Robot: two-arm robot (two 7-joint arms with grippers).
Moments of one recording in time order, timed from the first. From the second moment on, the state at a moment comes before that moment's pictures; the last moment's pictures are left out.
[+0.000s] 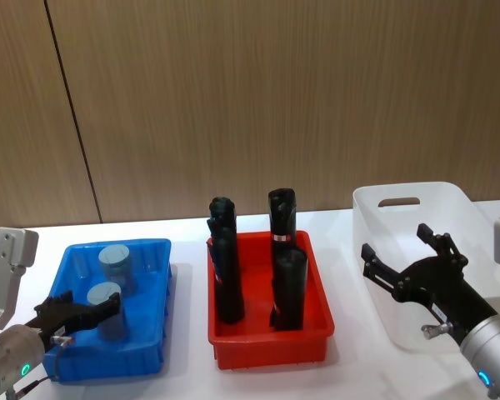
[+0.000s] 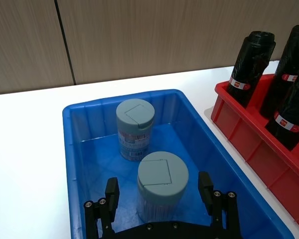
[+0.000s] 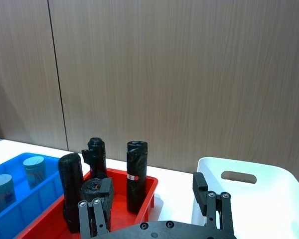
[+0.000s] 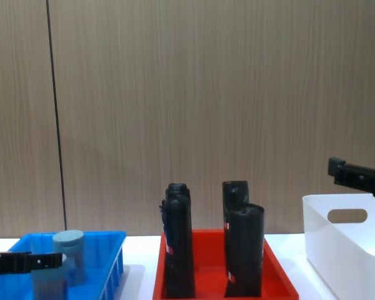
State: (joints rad) left arm -0.36 0.45 0.27 -1.18 -0.56 0.29 -0.23; right arm -0.01 0.34 -0.23 -1.77 0.29 0.03 0.07
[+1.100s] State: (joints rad) left arm -0.48 0.41 0.30 -1.03 -0.47 0.32 -0.30; right arm -0.01 0.34 -0.23 -1.77 0.29 0.03 0.07
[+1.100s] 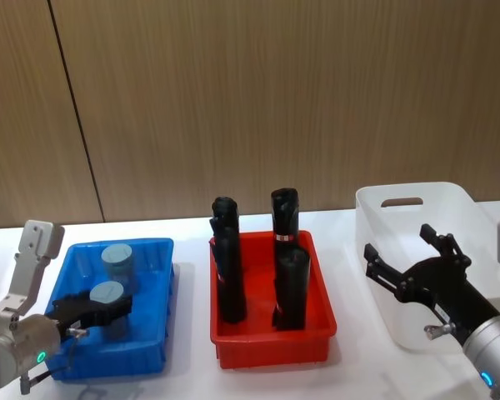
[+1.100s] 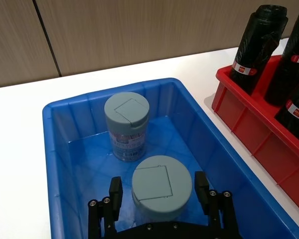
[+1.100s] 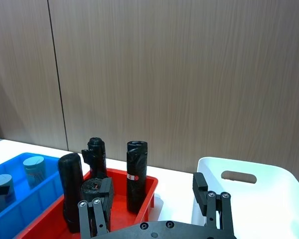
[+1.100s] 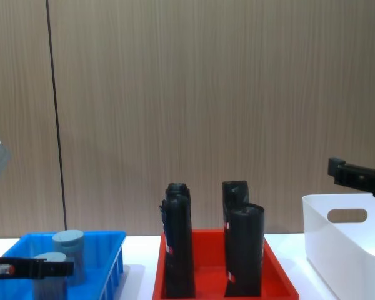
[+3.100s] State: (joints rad) left arm -0.25 0.58 0.25 -1.57 -0.43 0.09 -0.47; right arm -0.01 0.34 -0.23 -1.77 0.29 0.03 0.07
